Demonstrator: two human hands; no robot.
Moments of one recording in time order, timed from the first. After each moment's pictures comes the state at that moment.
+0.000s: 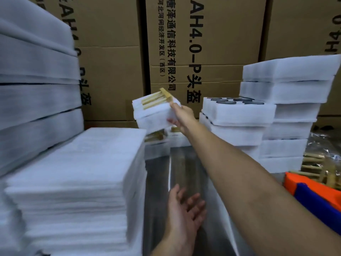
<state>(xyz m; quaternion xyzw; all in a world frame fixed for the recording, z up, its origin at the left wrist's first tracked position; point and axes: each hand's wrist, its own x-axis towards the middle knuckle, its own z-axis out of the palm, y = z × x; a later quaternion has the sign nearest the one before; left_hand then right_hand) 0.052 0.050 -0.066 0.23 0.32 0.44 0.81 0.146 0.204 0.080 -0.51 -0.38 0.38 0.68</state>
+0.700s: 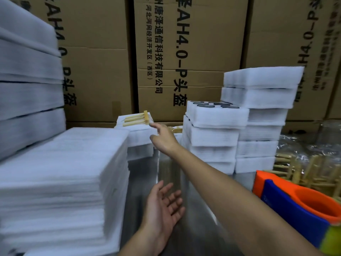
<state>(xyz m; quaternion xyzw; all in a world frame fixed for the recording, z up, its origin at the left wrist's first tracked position) 0.053 0.051 -0.065 0.28 0.29 0.43 0.81 0.140 0.162 0.028 -0.60 -0.62 0.17 0.48</state>
